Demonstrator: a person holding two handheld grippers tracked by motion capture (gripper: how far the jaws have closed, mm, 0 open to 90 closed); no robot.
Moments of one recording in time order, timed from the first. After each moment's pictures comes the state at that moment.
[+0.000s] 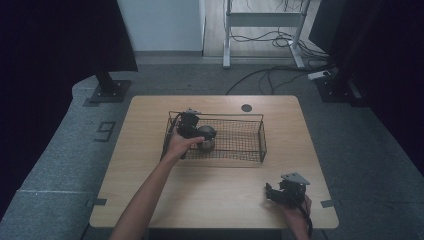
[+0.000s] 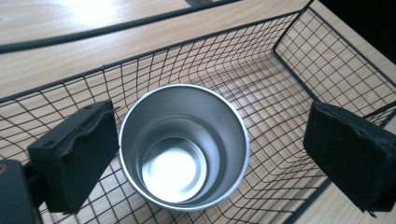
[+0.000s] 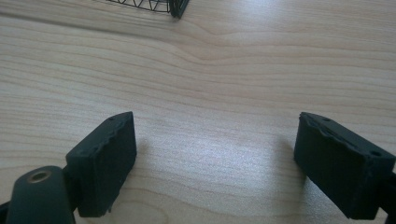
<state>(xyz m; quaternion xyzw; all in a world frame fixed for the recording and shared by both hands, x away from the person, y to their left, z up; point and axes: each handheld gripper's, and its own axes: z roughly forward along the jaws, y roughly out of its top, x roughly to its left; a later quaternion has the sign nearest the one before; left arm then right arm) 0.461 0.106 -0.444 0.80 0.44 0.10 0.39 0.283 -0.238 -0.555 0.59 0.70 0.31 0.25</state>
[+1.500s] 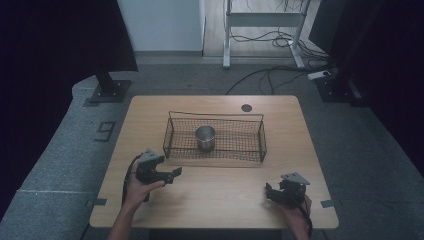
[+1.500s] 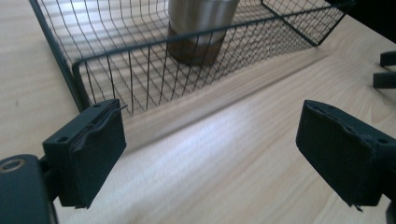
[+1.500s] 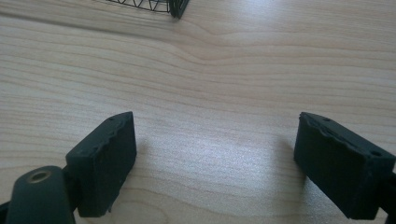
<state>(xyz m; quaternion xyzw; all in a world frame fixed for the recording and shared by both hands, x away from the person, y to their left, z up) 0.328 0.223 -0.494 0.78 0.42 0.12 0.44 0.283 -0.238 -0.555 0.59 0.70 0.31 0.25</state>
